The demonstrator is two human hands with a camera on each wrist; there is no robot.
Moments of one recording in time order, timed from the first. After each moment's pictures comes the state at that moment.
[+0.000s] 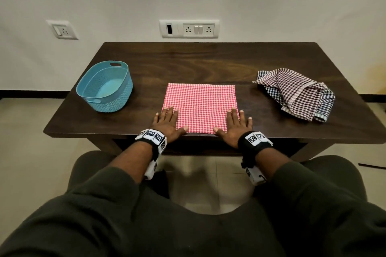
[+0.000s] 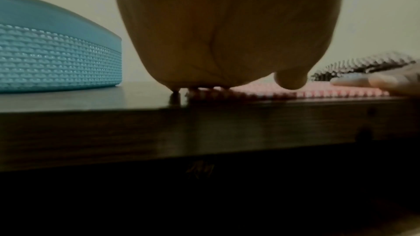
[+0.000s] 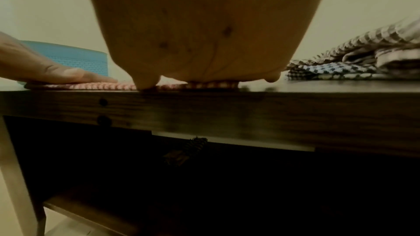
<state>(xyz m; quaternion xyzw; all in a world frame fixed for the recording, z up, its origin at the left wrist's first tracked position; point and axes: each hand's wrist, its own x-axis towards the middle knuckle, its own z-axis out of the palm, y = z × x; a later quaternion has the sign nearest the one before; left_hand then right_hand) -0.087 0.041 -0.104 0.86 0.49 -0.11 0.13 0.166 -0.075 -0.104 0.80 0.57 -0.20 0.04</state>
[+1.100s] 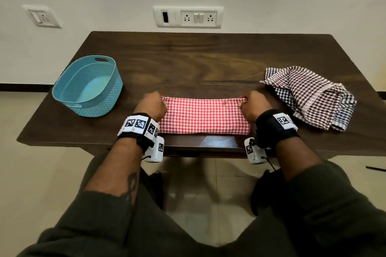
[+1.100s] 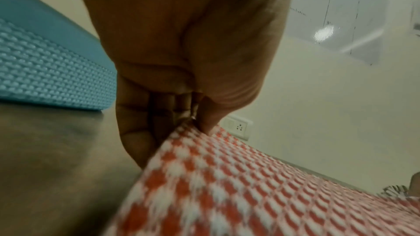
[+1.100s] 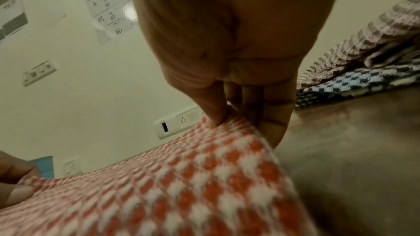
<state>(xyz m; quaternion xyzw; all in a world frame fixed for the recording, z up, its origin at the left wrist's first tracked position) -0.063 0.109 -0.045 0.75 0.64 0.02 0.18 0.226 0.001 -0.052 0.84 0.50 -0.17 -0.15</state>
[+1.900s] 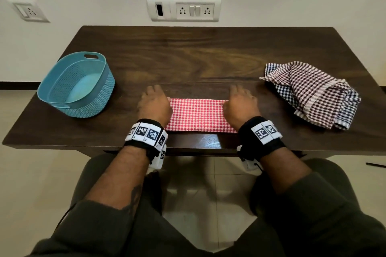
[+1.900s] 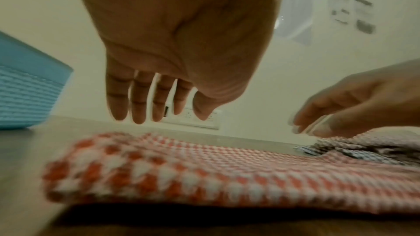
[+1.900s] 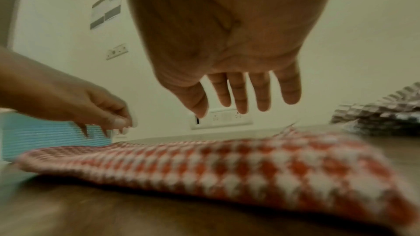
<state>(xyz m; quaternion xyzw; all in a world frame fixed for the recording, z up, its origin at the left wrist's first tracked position) -0.030 0.091 -0.061 0.77 0.63 0.05 0.06 0.186 0.004 -0.061 0.82 0.56 -0.06 -0.09</state>
